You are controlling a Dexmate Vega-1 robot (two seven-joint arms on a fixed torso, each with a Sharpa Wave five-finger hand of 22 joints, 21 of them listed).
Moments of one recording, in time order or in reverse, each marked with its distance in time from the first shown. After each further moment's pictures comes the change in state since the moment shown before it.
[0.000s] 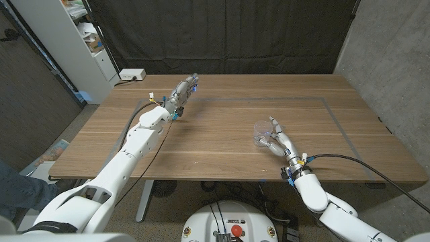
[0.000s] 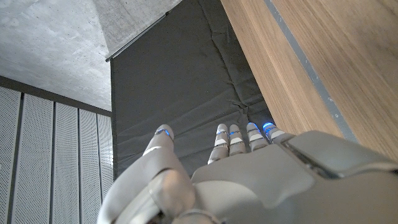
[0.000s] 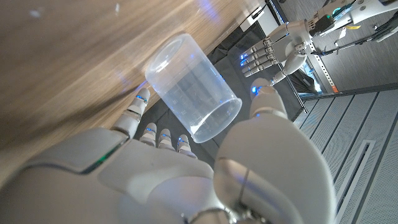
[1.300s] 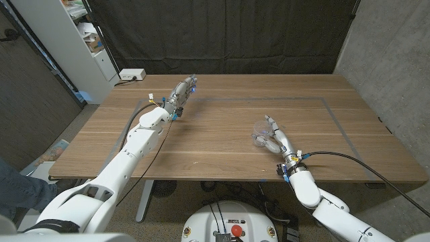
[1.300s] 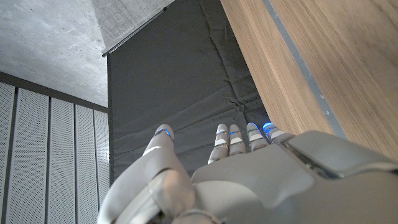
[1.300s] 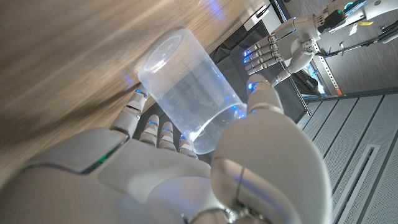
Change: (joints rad) left arm -0.013 -0.014 -0.004 0.045 -0.001 -0.014 -0.002; left_hand -0.005 0.005 0.004 -0.004 0.000 0.005 -0.006 0.000 0.000 0.000 0.000 0.000 0.000 0.000 0.000 0.000 0.000 -0.004 0.004 0.000 0.000; right arm 0.038 0.041 -0.023 0.019 -0.031 -0.047 -0.051; right_hand 0.101 0.033 -0.018 0.004 0.054 0.161 -0.076 0.063 0.010 0.223 -0.072 0.123 0.032 0.145 -0.045 0.036 0.009 0.115 0.050 0.008 0.000
